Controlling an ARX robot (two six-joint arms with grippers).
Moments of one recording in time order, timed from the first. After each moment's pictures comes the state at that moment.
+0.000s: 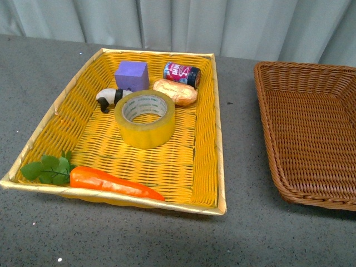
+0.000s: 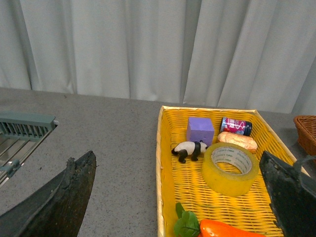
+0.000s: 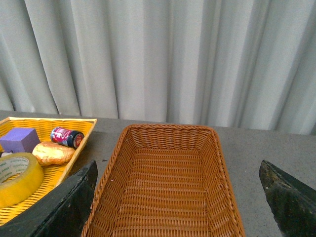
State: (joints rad) left arm 0.00 0.00 0.02 0.00 0.00 0.00; right arm 0.00 0.00 0.00 0.00 0.00 0.00
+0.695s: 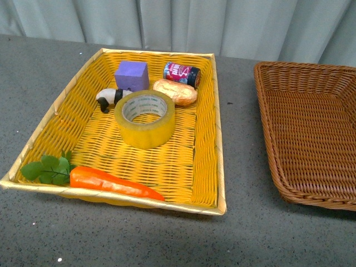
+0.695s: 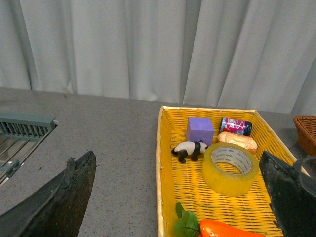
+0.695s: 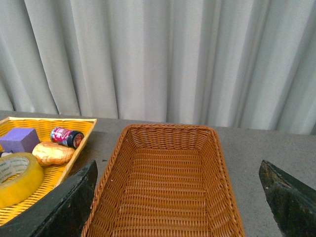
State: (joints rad) left arm 0.00 0.00 0.02 0.00 0.00 0.00; right arm 0.00 0.00 0.00 0.00 0.00 0.00
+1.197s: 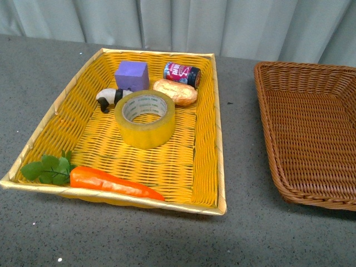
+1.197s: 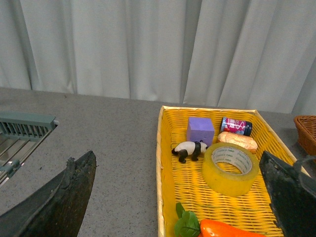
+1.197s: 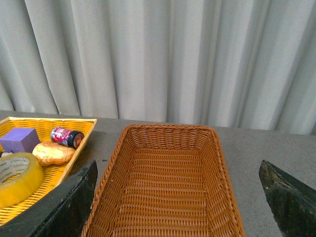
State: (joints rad) left arm 0.00 0.00 0.02 0.00 0.00 0.00; right arm 0.00 0.00 0.00 0.00 0.00 0.00
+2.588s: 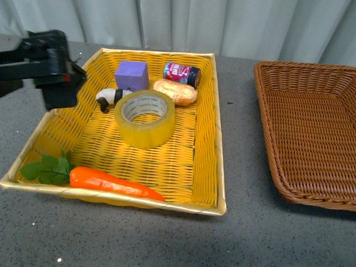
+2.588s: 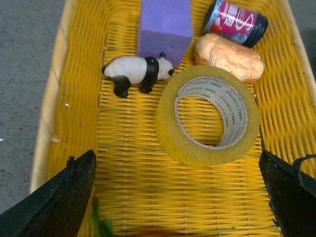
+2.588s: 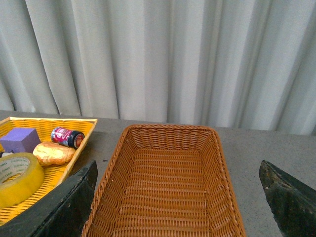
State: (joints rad) left arm -0.23 1.69 0.66 0.44 -0.03 -0.23; right arm 0.00 0.00 0.00 0.00 0.00 0.00
